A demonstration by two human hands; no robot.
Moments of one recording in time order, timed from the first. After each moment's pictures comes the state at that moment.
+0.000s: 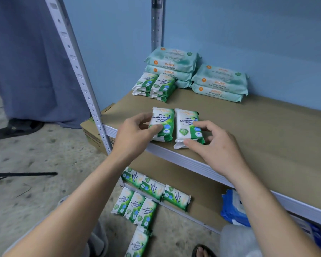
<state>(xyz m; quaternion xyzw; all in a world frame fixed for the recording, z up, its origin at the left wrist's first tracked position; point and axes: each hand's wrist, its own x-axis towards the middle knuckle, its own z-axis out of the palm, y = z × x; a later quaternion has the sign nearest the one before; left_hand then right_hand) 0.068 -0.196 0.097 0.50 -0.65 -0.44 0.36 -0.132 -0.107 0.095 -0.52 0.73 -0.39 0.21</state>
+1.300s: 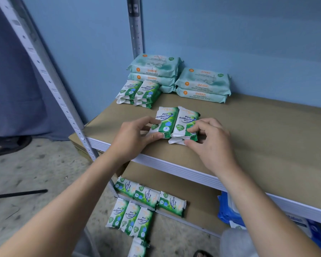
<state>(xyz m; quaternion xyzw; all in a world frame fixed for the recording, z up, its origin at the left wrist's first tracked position) 0.042 -0.231 0.084 0.39 -0.83 -0.30 0.28 -0.166 -0.123 0.072 -0.55 0.69 -0.46 0.06</state>
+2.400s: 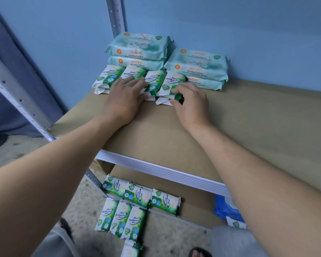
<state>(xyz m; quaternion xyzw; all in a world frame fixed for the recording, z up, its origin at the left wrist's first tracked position) -0.020 -0.348 0.064 0.33 -0.91 0.03 0.25 -0.199 -0.236 0.057 -0.56 0.72 -0.40 -0.05</state>
